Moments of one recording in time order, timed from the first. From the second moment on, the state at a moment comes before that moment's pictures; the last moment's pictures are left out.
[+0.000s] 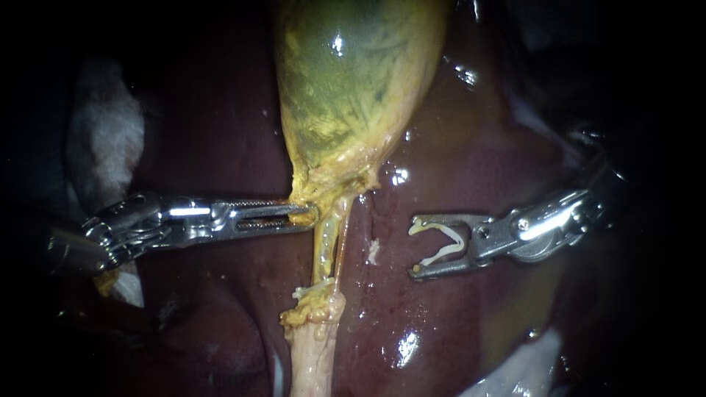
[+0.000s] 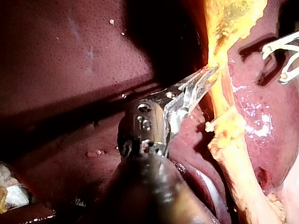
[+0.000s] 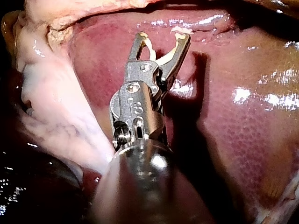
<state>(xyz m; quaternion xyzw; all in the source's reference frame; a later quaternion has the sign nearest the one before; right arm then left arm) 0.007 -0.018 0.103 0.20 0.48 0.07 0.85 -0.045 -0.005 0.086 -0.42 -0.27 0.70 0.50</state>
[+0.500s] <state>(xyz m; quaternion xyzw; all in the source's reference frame) 0.007 -0.018 0.103 0.20 0.48 0.07 0.85 -0.045 -0.005 0.085 -0.42 -0.28 0.70 0.50</state>
